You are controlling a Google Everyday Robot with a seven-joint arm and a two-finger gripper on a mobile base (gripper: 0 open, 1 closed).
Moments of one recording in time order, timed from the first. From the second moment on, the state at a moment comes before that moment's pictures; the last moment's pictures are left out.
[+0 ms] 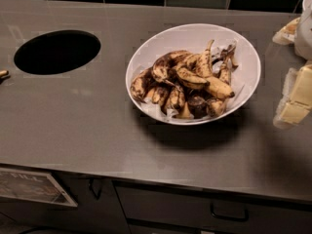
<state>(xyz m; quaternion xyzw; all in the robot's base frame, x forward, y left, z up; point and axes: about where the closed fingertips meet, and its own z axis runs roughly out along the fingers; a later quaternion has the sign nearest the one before) 0.439 -0.216 0.977 -0.60 0.78 -0.03 0.16</state>
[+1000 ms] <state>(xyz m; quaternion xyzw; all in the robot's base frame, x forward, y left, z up) 0.443 -0.184 0.989 -0.62 0.77 -0.04 0.15</state>
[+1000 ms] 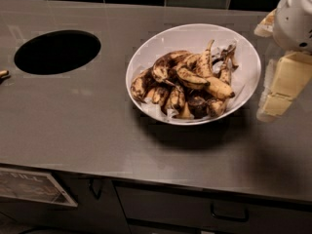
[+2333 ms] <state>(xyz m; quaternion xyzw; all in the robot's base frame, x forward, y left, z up) 0.455 -0.156 0.992 -0.61 0.78 -0.03 0.15</state>
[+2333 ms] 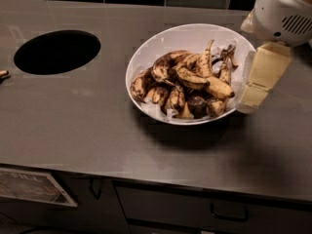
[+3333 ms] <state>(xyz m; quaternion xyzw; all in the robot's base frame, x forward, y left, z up) 0.477 -0.139 0.971 -0.59 0.80 0.00 0.14</state>
